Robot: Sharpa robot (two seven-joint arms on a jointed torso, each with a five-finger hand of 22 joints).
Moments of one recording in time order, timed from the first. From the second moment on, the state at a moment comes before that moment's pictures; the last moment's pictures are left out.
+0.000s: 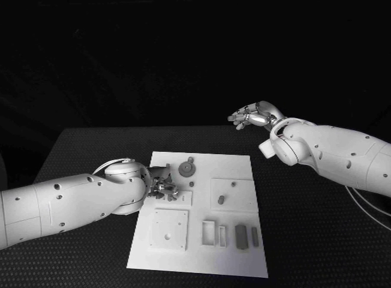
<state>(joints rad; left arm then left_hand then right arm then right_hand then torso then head) 1.28 -0.69 -0.24 1.47 -1.23 0.01 -0.45 0.66 0.08 0.74 -0.25 0.25 1.10 0.05 0.34 0.72 1.43 -0.11 0.94 0.88 1.25 -0.18 1.35 0.74 0.07 1.04 -0.17 1.10 1.31 1.31 -0.63 -0.11 1.07 -0.54 -0.35 0.18 0.92 -0.12 0.43 -0.29 0.27 0.82 0.20 0.23 0.46 0.96 0.13 0.48 0.13 0.98 0.10 0.46 0.55 0.23 0.64 0.19 0.48 1.16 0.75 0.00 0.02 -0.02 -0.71</state>
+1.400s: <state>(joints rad) 1.27 -0.71 -0.24 1.49 -1.27 -0.05 -0.45 0.65 0.08 0.73 -0.24 0.23 1.12 0.04 0.35 0.71 1.43 -0.11 0.95 0.86 1.25 -0.18 1.36 0.72 0.07 1.03 -0.17 1.11 1.31 1.31 -0.63 -0.11 1.07 -0.54 -0.35 0.17 0.91 -0.11 0.43 -0.29 0.27 0.82 0.20 0.23 0.45 0.96 0.13 0.48 0.12 0.98 0.10 0.46 0.55 0.23 0.63 0.20 0.48 1.16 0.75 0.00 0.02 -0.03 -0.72</state>
